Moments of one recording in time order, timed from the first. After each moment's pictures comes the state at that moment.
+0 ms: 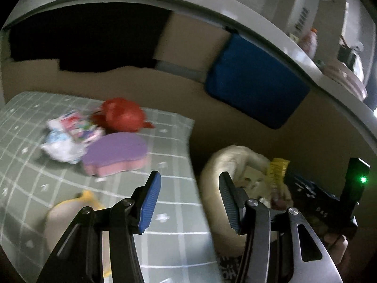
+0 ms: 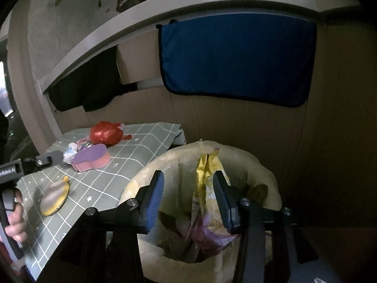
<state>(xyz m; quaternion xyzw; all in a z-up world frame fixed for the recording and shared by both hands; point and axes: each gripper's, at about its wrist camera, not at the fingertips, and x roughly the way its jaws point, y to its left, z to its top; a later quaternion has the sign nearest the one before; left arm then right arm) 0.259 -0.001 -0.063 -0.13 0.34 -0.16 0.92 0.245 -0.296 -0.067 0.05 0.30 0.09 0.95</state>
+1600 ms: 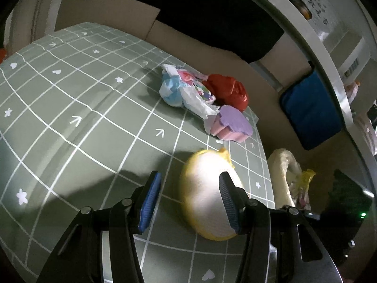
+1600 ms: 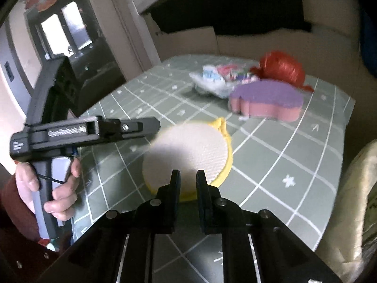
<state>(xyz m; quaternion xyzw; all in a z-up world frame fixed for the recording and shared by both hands) 0.226 0.165 -0.132 -0.27 0.40 -0.09 0.87 0.243 -0.043 -0.121 -0.03 0.43 0.38 0.82</state>
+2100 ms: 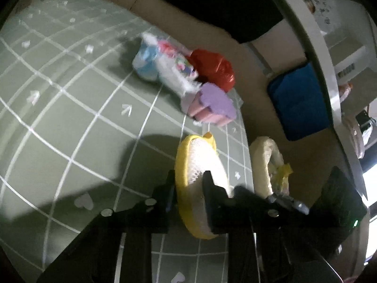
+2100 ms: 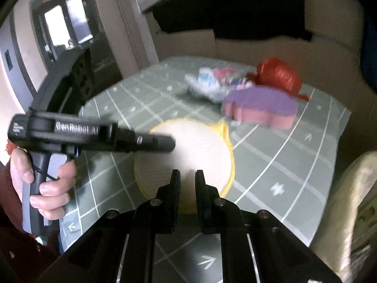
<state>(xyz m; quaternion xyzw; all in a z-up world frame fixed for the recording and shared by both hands) 0.246 0.146 -0.137 -0.31 0.44 -0.15 0.83 0.249 -0.050 -0.108 -0.06 0.39 0.38 0.83</state>
